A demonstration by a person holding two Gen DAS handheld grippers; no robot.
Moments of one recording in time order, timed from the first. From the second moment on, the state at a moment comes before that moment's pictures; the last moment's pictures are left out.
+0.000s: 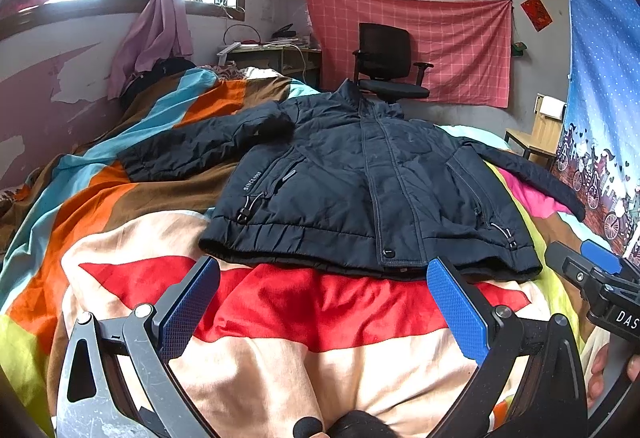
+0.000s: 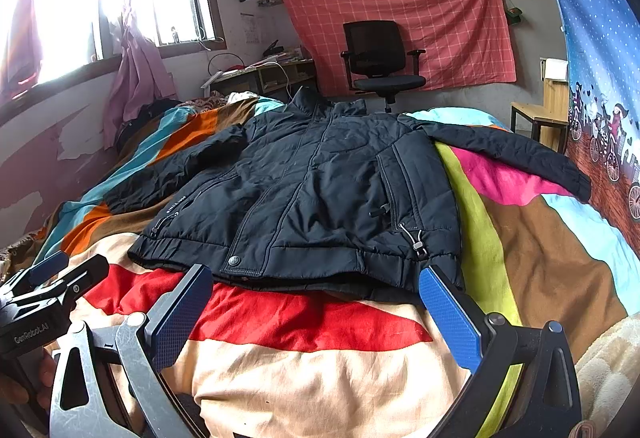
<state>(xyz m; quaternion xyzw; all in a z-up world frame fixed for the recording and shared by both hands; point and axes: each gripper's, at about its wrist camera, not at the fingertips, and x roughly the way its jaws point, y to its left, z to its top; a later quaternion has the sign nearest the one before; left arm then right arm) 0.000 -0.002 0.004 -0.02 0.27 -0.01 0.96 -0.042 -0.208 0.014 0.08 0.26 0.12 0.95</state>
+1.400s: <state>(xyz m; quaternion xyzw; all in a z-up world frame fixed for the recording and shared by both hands) -0.002 0.000 0.004 -0.02 0.26 0.00 0.96 -0.041 -0.213 0.015 0.08 0.26 0.11 0.95</state>
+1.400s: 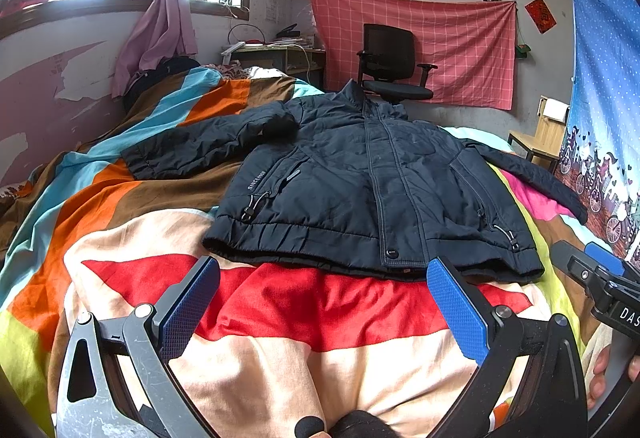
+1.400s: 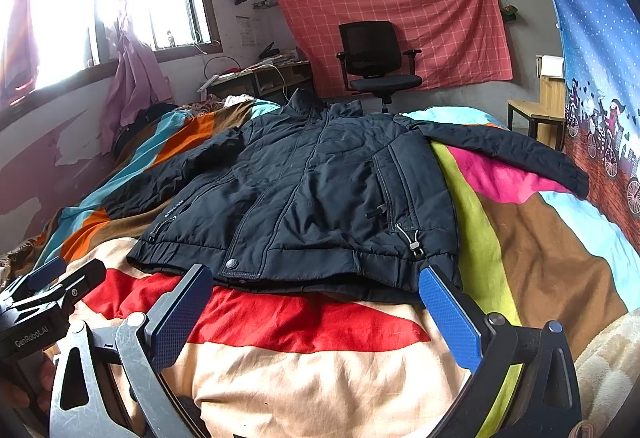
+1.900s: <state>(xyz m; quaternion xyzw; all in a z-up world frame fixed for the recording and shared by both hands) -0.002 0.000 0.004 -0.02 0.26 0.00 0.96 -0.041 -0.214 0.015 0.08 0.26 0.11 0.95</state>
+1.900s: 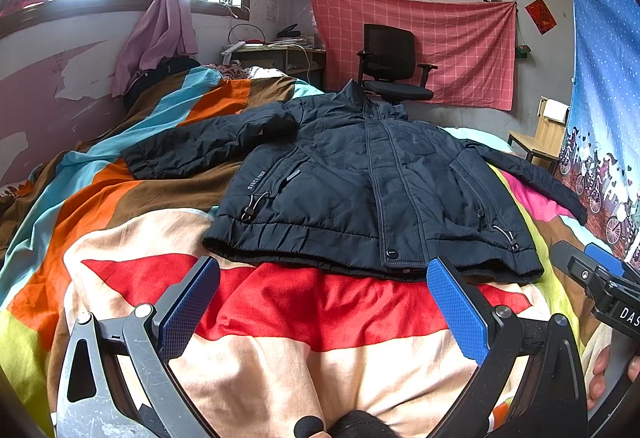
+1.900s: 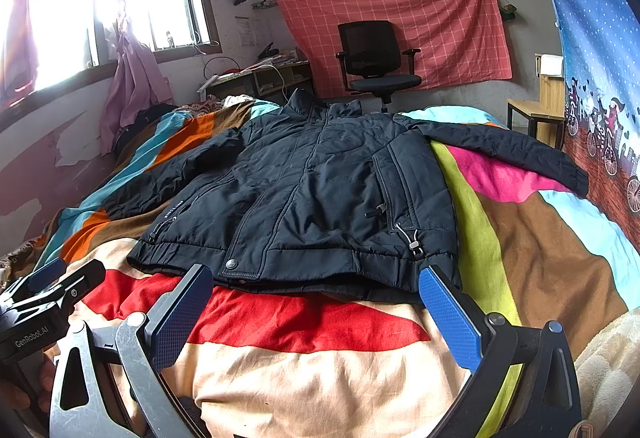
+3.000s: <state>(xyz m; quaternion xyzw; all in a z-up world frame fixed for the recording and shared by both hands) 0.128 -0.073 0.120 0.06 0.38 -0.01 0.92 0.025 -0.341 0.069 0.14 0.28 0.00 0.95</state>
